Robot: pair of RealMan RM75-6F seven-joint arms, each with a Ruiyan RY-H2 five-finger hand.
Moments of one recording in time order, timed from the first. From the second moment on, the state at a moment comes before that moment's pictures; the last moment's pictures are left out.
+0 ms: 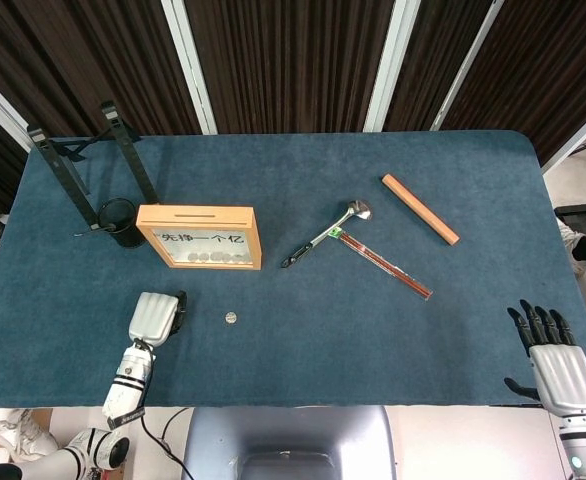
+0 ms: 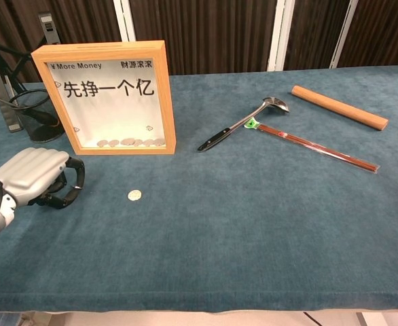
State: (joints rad) left arm -0.51 -1.89 -0.13 -0.88 1.36 1.16 0.26; right arm 0.04 -1.11 -0.01 -1.67 -1.47 1.41 -0.27
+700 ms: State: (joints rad) left arm -0.51 -1.89 -0.14 -0.87 1.37 1.19 0.24; right arm 0.04 -1.11 -0.01 -1.67 -1.47 1.41 -0.27
